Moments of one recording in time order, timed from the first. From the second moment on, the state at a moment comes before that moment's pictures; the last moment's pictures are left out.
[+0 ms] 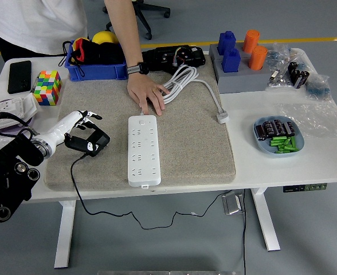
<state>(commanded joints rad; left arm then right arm) -0.39 0.27 -1.16 -1.06 1.76 -0.10 0.06 -0.03 -0.22 1.40 0.41 -1.37 0.06 -0.25</state>
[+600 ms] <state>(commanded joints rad) -0.55 0.28 -1.01 -1.19 1.64 -0.13 0.12 -0.03 -0.21 1.41 0.41 -1.37 0.06 -0.25</state>
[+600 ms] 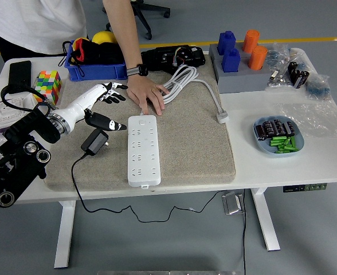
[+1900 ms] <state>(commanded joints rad) -0.80 0.17 -0.69 -0.86 1.57 -0.19 0.27 -0.03 -0.22 1.40 0.40 -1.37 0.06 -0.25</state>
